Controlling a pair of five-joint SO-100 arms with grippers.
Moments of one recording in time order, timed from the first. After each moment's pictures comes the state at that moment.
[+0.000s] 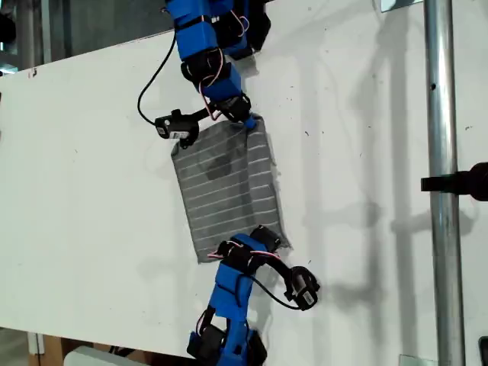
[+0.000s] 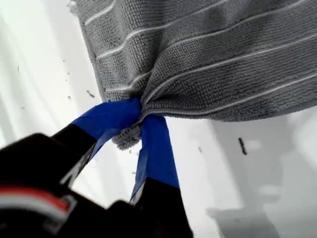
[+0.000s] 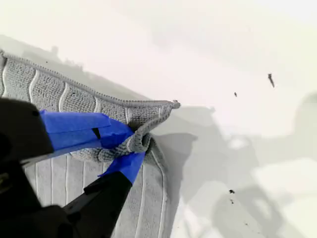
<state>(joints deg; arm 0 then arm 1) 13.7 59.9 56.1 93.9 -75.3 -10.5 124.7 128.9 63.7 56.5</state>
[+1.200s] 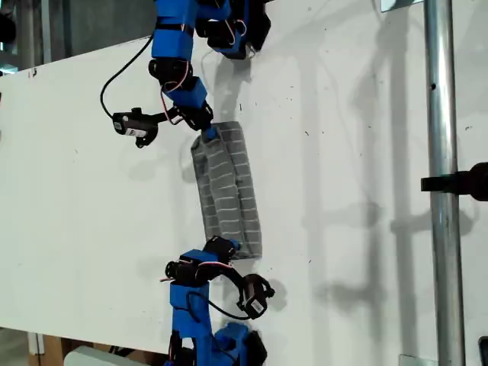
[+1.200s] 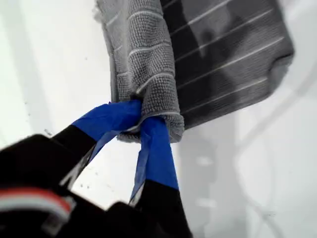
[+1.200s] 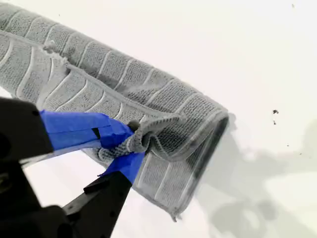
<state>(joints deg) -3.8 82.5 76.6 92.5 -63.4 15.4 122.6 122.6 61.3 35.9</state>
